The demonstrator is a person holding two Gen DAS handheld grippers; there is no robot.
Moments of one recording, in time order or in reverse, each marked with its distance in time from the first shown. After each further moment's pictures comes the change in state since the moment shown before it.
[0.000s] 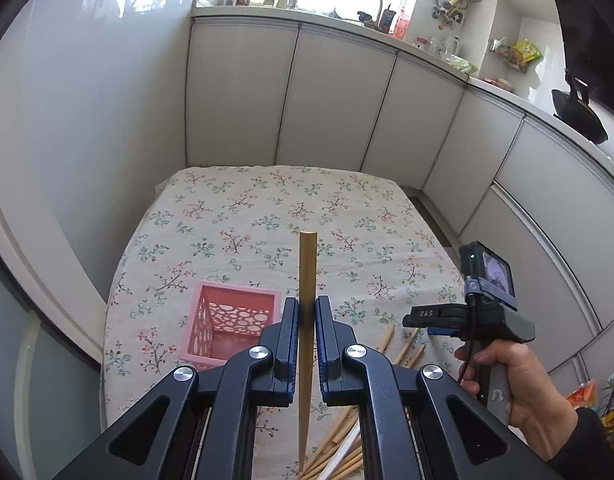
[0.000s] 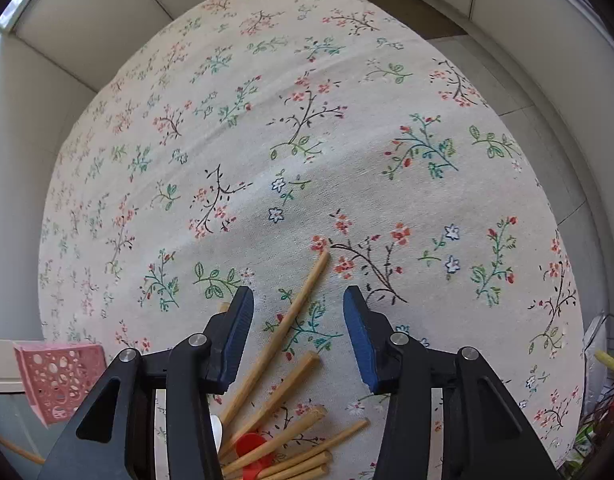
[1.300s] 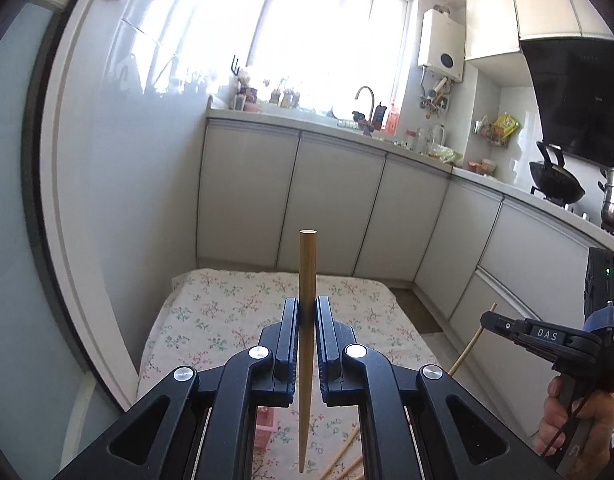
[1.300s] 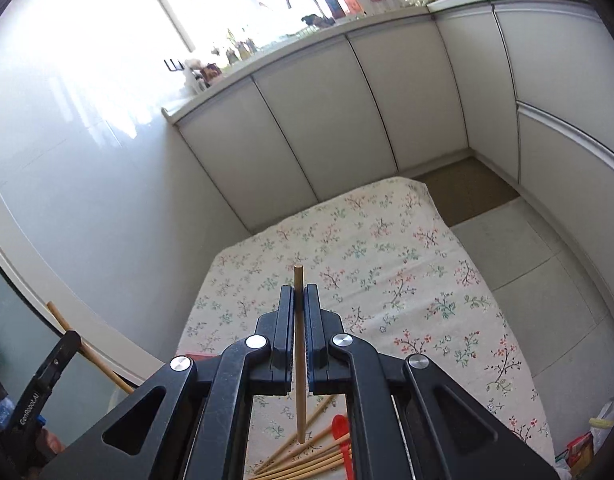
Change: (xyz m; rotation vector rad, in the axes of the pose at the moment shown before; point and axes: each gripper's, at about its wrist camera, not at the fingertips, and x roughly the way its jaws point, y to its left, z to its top) left arm -0.116 -0.010 0.027 -0.015 -0.377 0.005; right arm -0.238 0.004 -0.076 -0.180 -0.612 0.367
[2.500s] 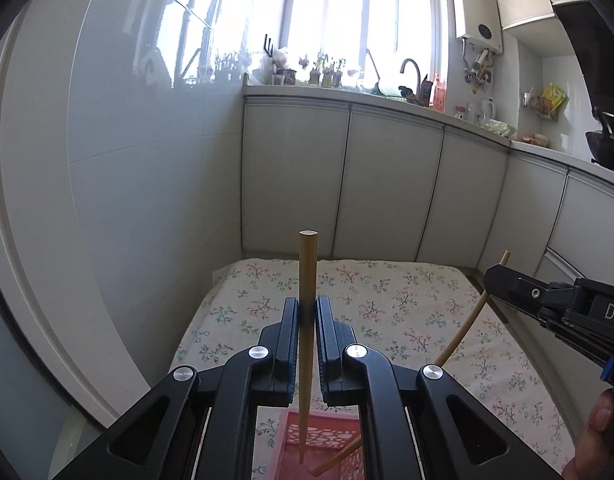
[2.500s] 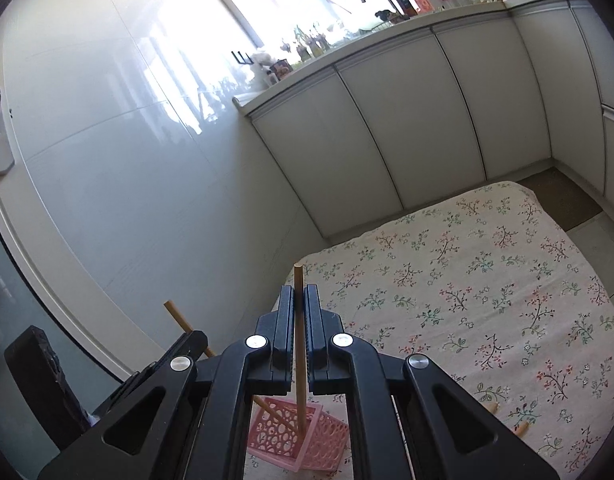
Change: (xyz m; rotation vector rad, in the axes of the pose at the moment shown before) left arm 0.129 0.048 -0.033 0.044 0.050 0.188; right arm 0.125 0.101 -0.024 -0.057 -0.026 0.234
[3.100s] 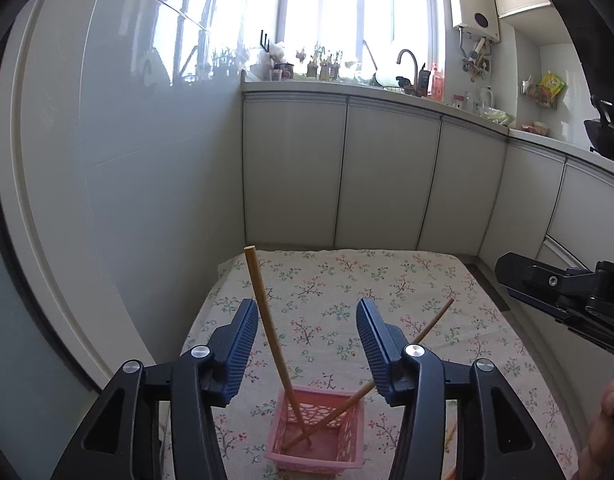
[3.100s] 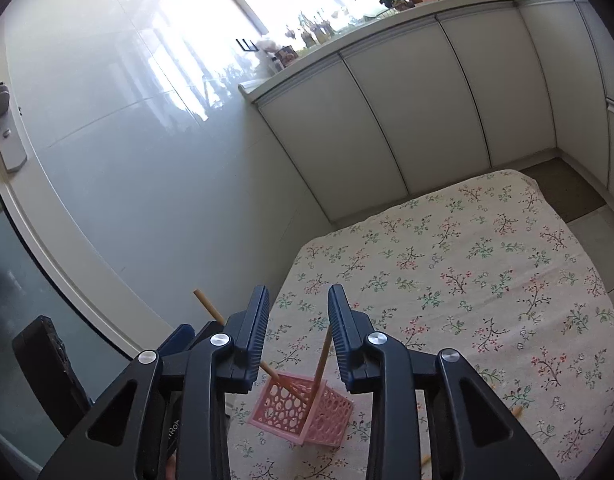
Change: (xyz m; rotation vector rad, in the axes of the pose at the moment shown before) left arm -0.034 -0.012 -0.001 0.024 0.037 0.020; right arm -0.026 -0.002 0.003 0.003 0.055 0.017
